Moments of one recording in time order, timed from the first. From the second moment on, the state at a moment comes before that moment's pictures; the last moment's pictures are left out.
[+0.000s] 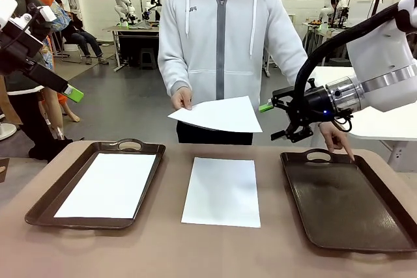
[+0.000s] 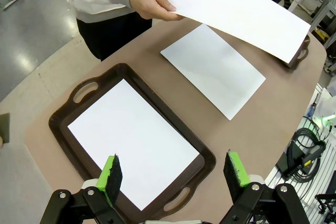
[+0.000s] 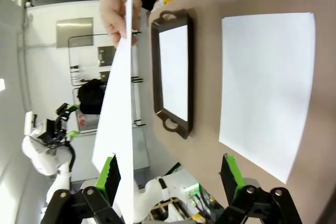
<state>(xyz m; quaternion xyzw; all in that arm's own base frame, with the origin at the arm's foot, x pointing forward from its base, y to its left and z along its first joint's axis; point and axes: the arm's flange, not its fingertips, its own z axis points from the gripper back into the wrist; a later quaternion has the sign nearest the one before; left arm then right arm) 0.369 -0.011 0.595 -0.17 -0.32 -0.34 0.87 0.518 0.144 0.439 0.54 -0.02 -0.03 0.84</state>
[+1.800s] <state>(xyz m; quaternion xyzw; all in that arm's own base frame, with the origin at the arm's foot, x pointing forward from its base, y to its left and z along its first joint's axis) 0.369 -0.011 0.595 -0.17 -0.32 -0.34 0.87 0.553 0.186 0.431 0.60 0.01 -0.02 0.80</state>
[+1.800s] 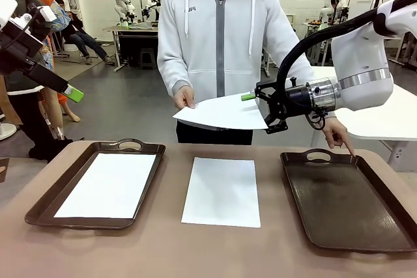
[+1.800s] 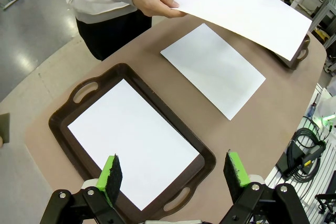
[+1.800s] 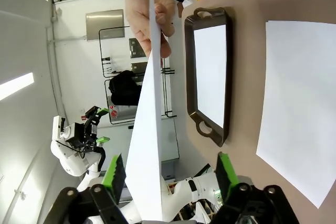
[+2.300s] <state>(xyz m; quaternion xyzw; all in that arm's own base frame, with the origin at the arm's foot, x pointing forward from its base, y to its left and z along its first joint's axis) 0.369 -0.011 0.595 -0.17 -0.32 -0.34 0.87 0.552 0.187 0.431 0.60 0.01 -0.02 0.80</state>
